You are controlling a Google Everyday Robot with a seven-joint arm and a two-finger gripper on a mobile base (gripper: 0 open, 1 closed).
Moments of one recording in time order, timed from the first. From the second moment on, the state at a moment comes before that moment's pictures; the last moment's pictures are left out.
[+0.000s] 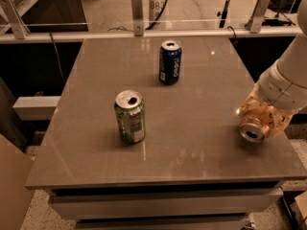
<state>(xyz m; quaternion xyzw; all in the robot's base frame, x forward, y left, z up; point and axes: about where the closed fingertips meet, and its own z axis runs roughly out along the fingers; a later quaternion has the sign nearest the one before) 0.454 -0.251 0.849 -0.94 0.34 -0.04 0.07</state>
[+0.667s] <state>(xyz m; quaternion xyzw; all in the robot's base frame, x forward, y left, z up) 0.461 -0.253 0.853 -0.91 0.39 -0.07 0.11</state>
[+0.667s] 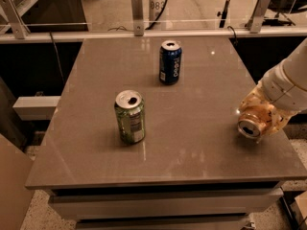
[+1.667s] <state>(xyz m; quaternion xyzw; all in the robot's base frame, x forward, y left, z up) 0.475 -0.250 0.864 -0.88 0.42 -0.06 0.20</state>
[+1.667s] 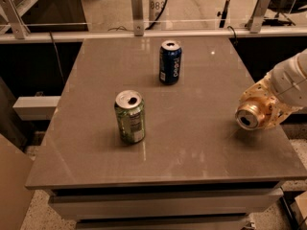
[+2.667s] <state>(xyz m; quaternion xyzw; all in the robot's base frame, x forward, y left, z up) 0.478 -0.222 0.885 -0.87 0.41 -0.01 0.27</state>
